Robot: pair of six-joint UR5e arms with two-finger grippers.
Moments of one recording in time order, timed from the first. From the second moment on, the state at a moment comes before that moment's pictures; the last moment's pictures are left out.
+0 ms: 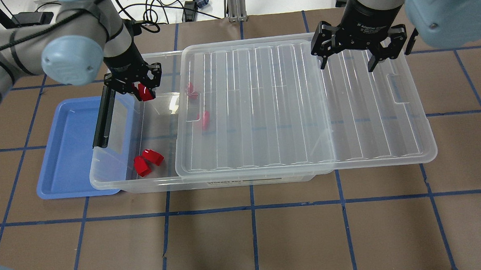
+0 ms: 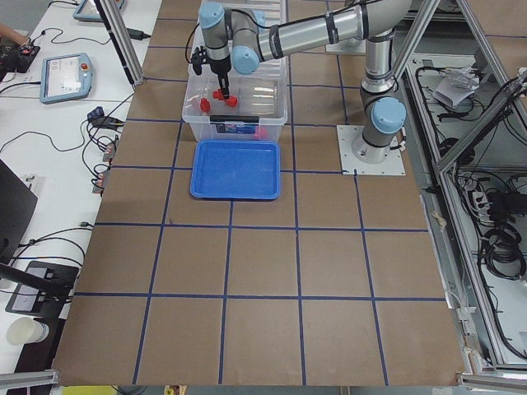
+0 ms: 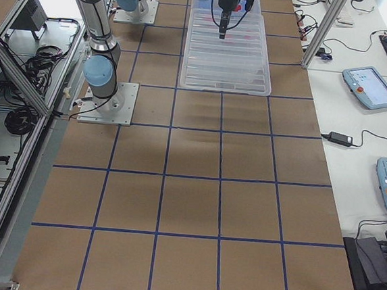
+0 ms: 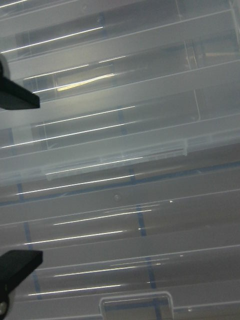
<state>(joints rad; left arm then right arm) -1.55 -1.85 -1.51 -1.40 1.57 -0.14 1.61 -1.52 1.52 -1.61 -1.57 0.22</state>
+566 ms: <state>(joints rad) -1.26 -1.84 -1.49 -1.54 1.51 0.29 1.33 -1.52 1.53 -1.57 -1.57 -0.02</state>
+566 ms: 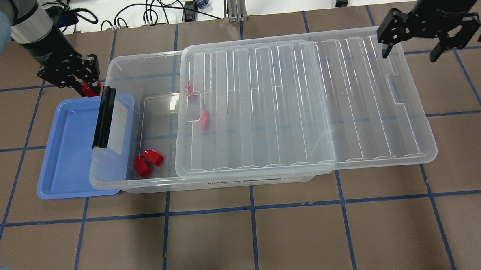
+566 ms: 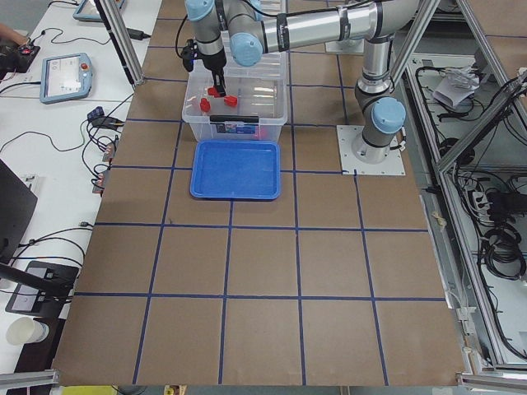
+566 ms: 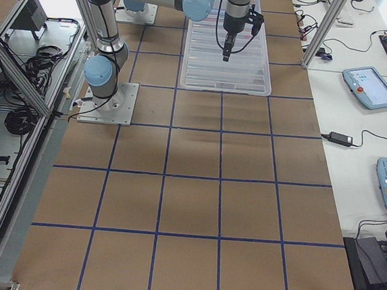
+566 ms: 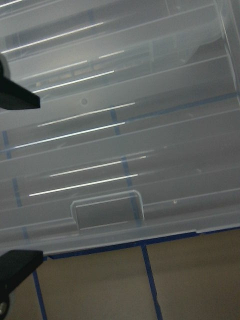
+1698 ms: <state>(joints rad) -1.11 -1.90 -1.81 -1.05 1.53 0.54 1.14 -1.38 1.69 -1.79 -1.63 -0.42</state>
